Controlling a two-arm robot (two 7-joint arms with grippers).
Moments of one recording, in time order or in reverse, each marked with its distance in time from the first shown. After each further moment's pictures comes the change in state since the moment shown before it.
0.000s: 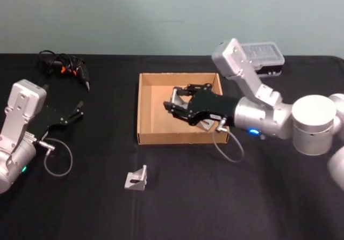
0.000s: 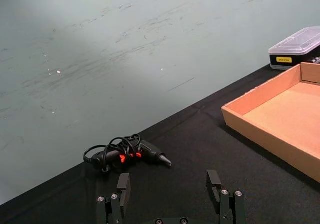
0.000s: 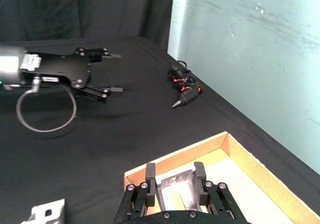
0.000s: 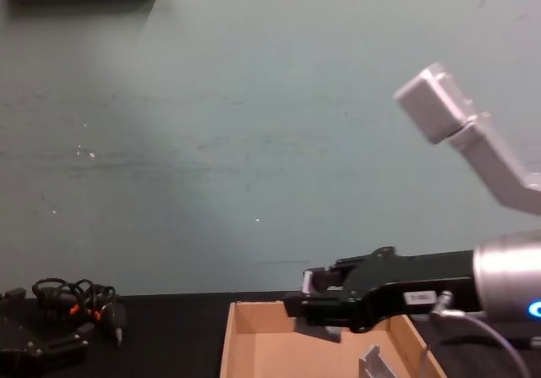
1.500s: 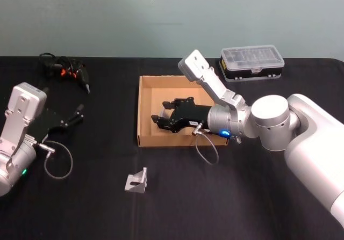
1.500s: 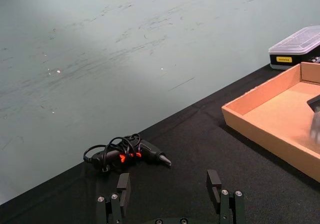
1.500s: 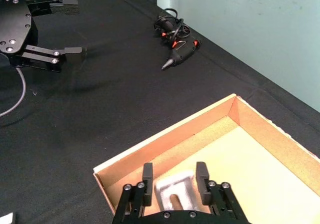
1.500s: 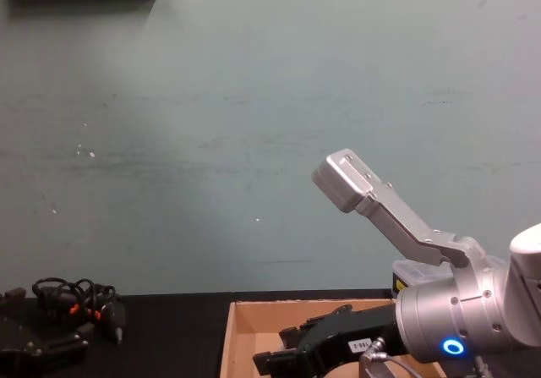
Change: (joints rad) left arm 0.000 0.000 0.000 0.000 0.000 0.000 0.000; right arm 0.124 -0.229 -0.006 0.363 -0.127 0.073 0.004
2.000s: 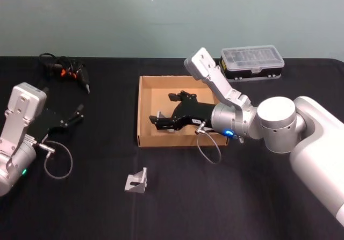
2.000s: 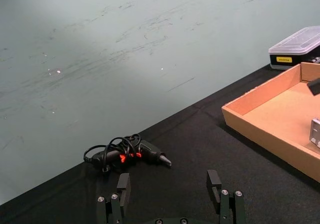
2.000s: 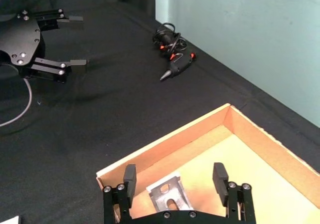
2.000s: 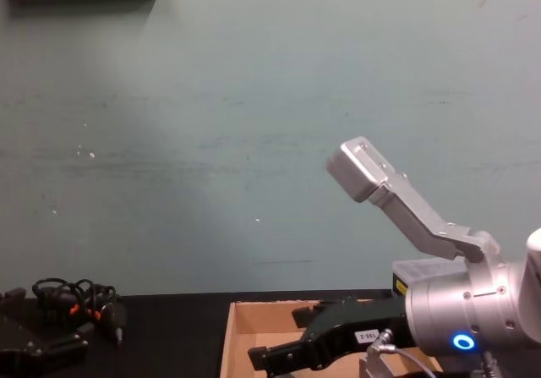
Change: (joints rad) left arm 0.000 0.000 0.000 0.000 0.000 0.000 0.000; right arm -0.034 0.016 0.035 -0.050 0.000 -0.025 0.001
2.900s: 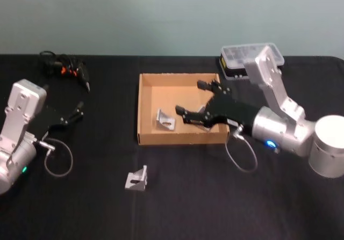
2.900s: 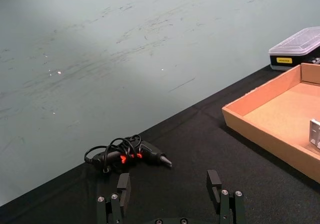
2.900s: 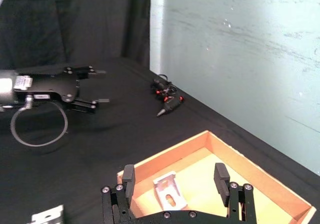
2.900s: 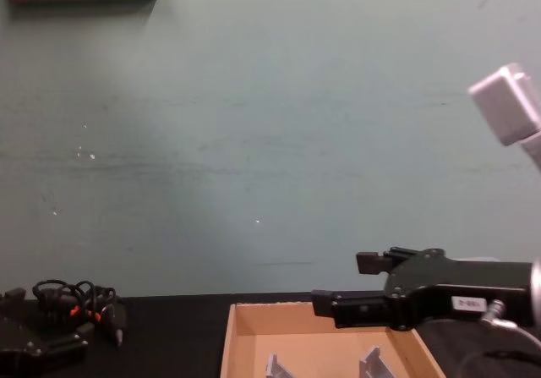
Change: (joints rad) left arm 0.000 0.000 0.000 0.000 0.000 0.000 0.000; right arm -0.254 0.207 0.138 -0.392 0.129 -0.097 -0.022
